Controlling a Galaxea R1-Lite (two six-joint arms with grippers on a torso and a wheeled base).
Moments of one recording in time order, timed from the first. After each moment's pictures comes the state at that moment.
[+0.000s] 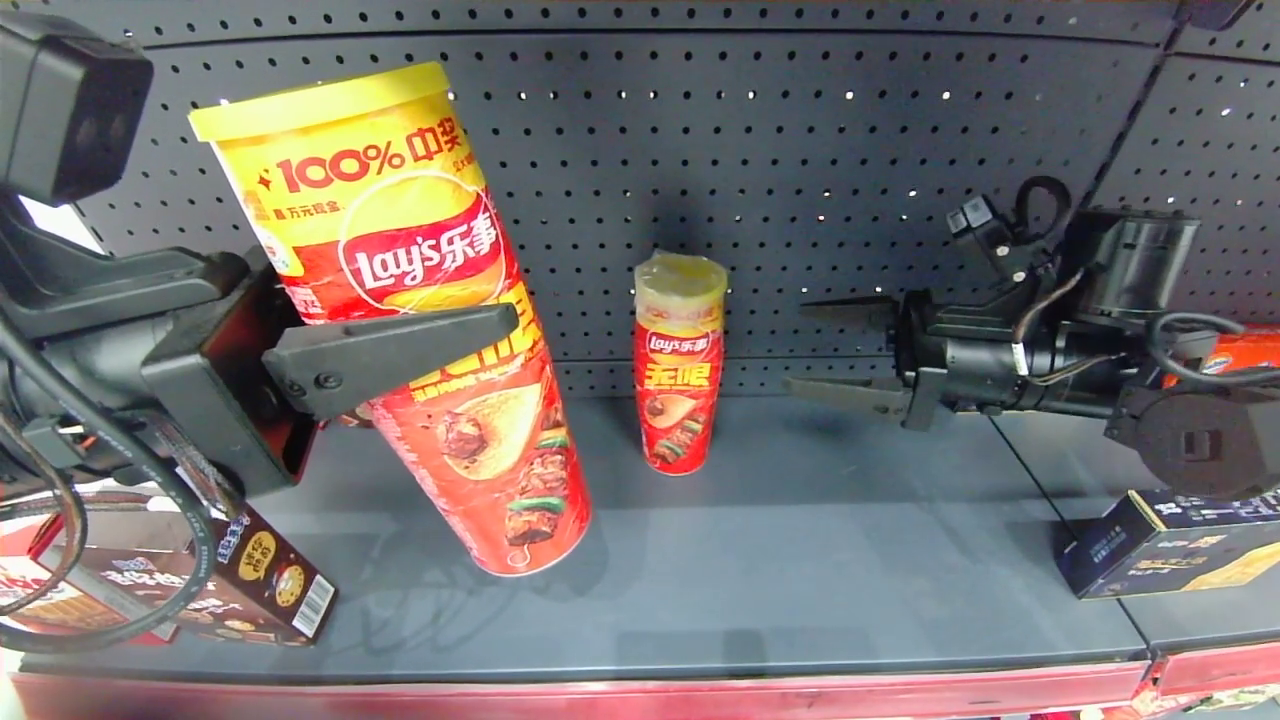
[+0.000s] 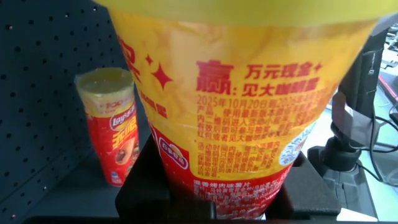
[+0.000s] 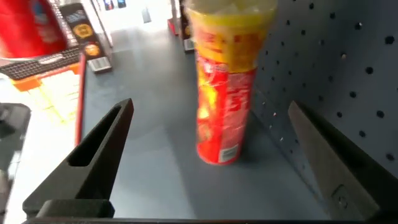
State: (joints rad) left arm -0.35 1.34 -0.78 -0.72 -0.83 -0.12; right arm 0.33 1.79 -1.09 -0.67 0.92 -0.21
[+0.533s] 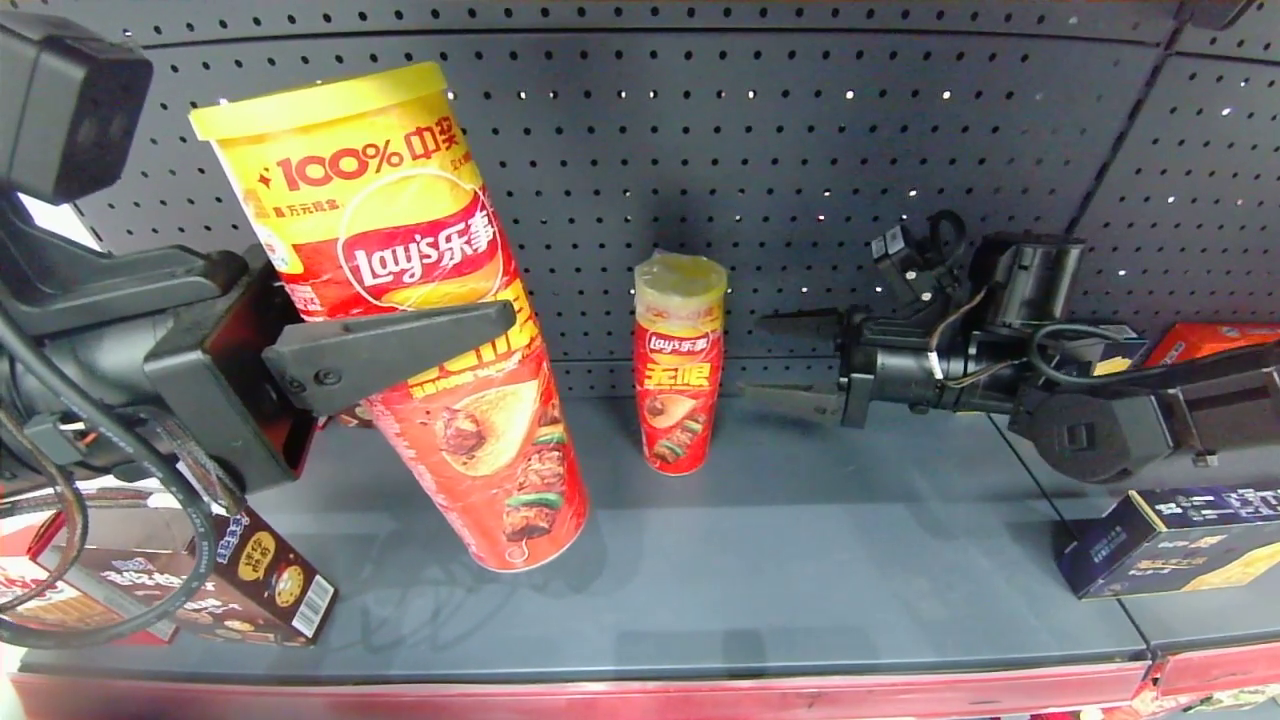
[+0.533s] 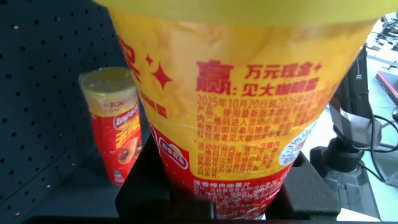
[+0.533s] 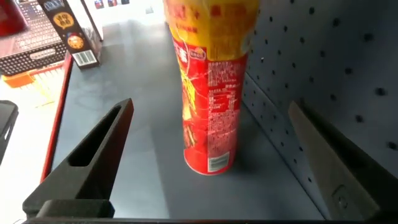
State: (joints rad) left arm -0.34 1.34 -0.79 -0.72 -0.83 -0.12; right arm 0.36 1.95 -1.21 -0.69 0.92 -0.21
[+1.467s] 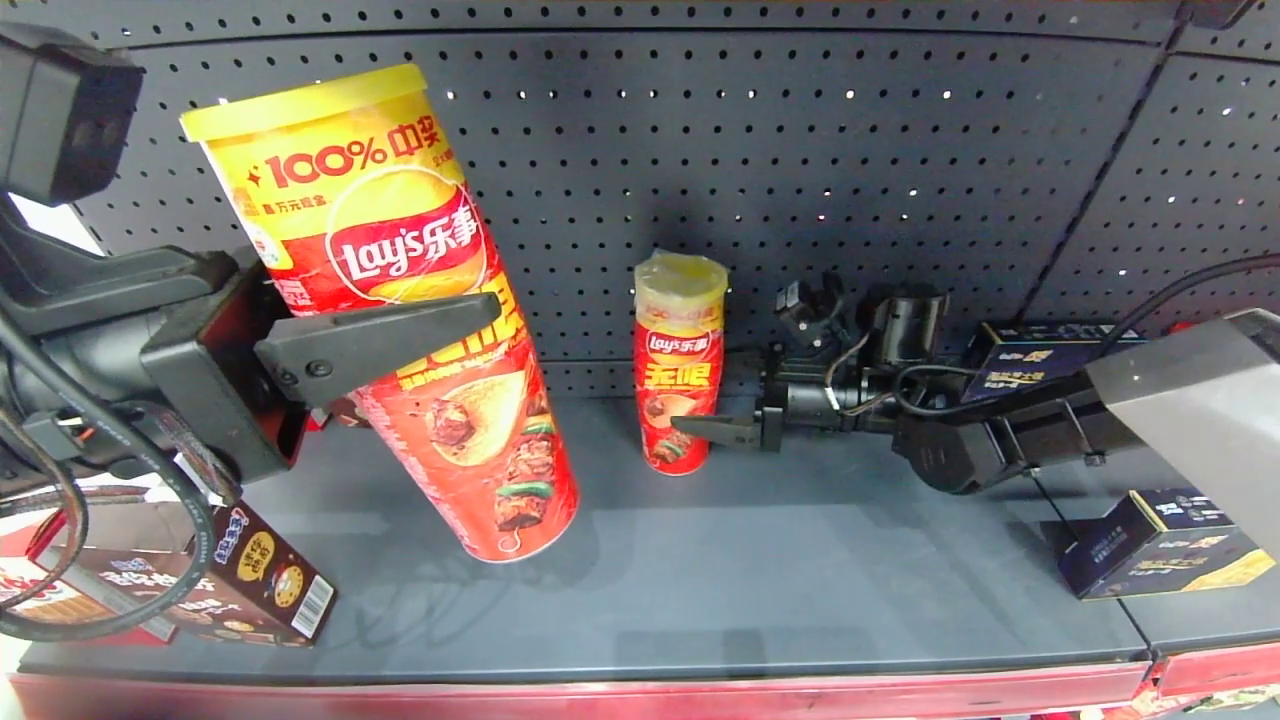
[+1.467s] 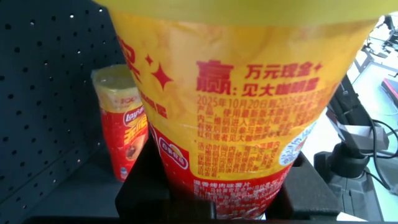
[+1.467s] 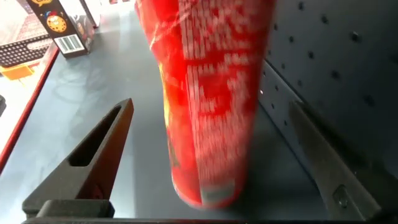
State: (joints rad) left arm -0.32 1.34 -0.77 -0.76 -0.83 -0.15; right arm 0.43 2.19 -1.40 -0.74 0.92 -0.20
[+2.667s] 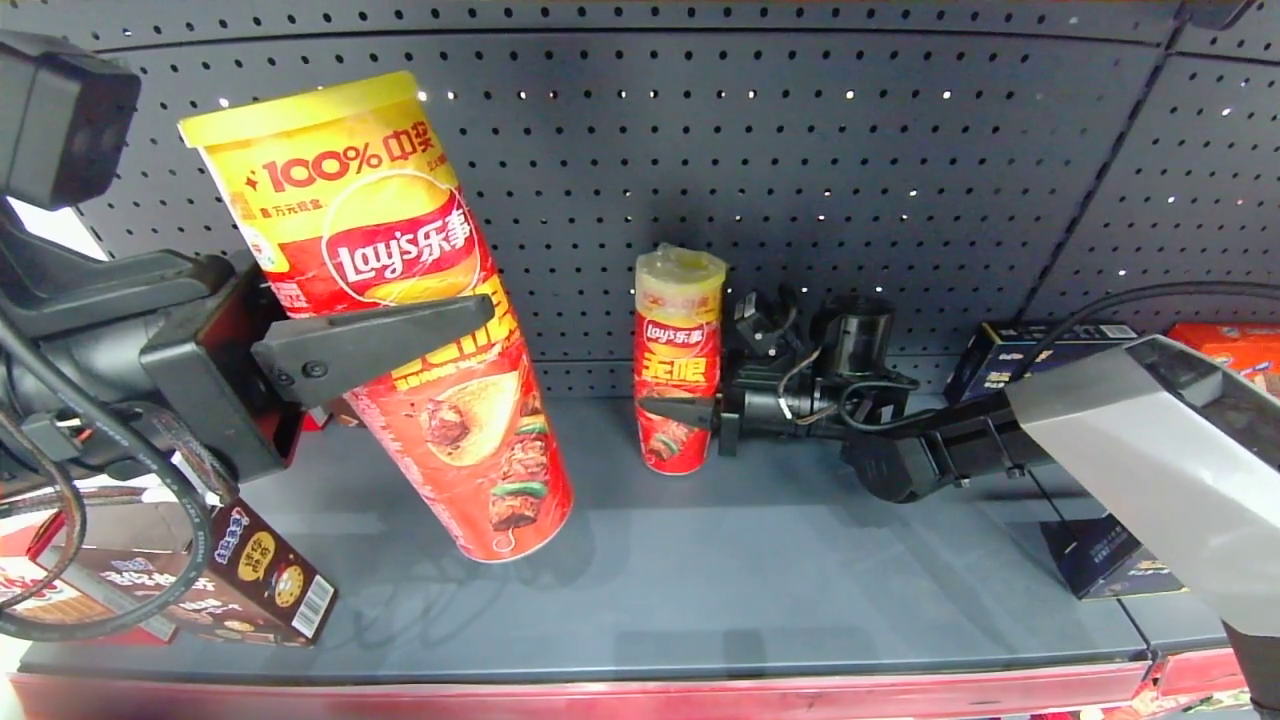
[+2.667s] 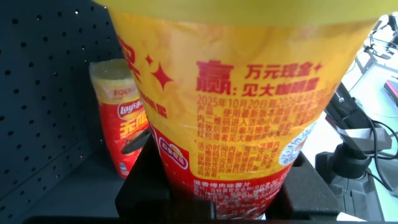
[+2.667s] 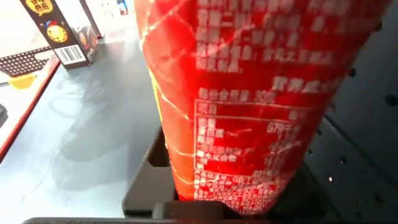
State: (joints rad) left arm -0.30 1.34 -0.76 -0.76 -0.83 -0.15; right arm 0.49 2.30 -1.51 -0.80 0.91 -0.14
